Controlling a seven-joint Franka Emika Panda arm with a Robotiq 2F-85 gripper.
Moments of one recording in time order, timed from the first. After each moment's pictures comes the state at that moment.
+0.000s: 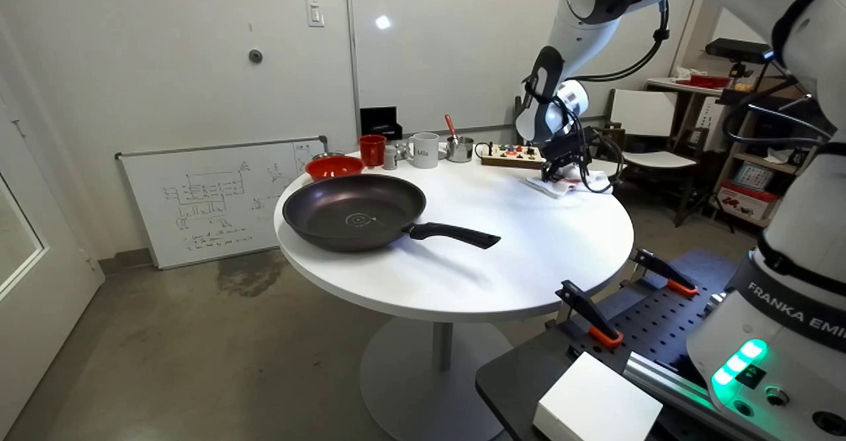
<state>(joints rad) -0.08 1.02 -0.49 -1.55 -0.22 2.42 0.41</state>
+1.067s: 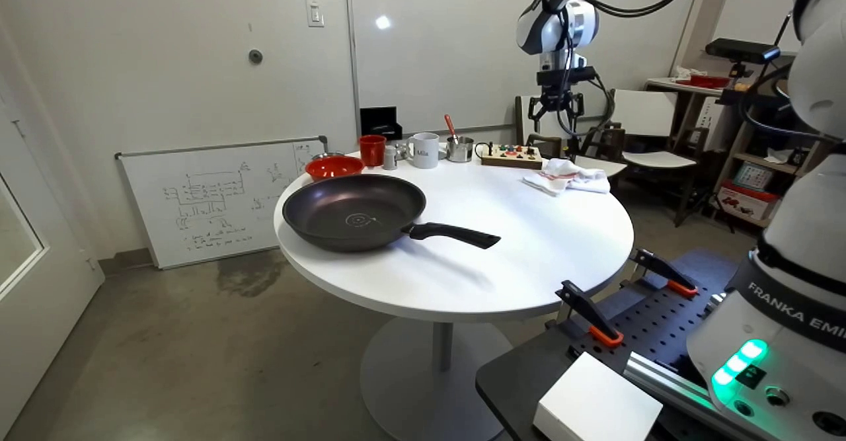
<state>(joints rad) -0.28 0.78 -0.25 -1.38 0.04 2.05 0.25</state>
